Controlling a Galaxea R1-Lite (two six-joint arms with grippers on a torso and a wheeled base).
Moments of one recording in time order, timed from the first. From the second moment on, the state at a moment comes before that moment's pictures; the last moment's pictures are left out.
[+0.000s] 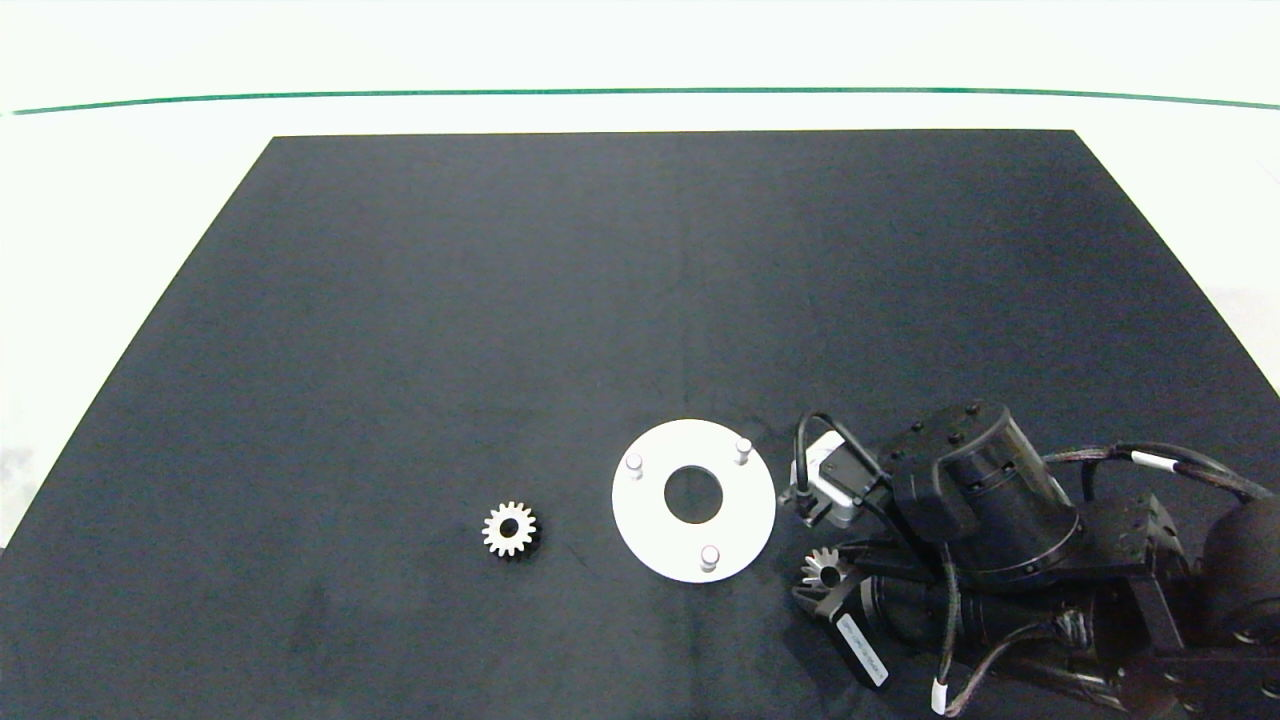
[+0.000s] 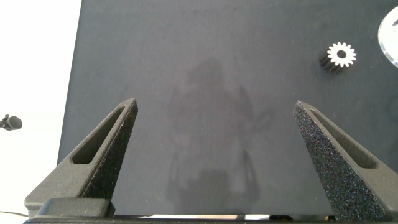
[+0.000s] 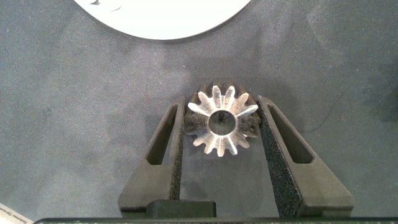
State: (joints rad) left arm -0.08 0.31 -0.49 0.34 0.10 0.05; right arm 0.79 1.66 -0.86 0.02 -0.27 -0.04
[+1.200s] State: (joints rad) left arm -0.09 0.33 -0.49 0.34 0.10 0.05; right arm 0.83 1.59 -0.91 0.11 -0.27 -0.07
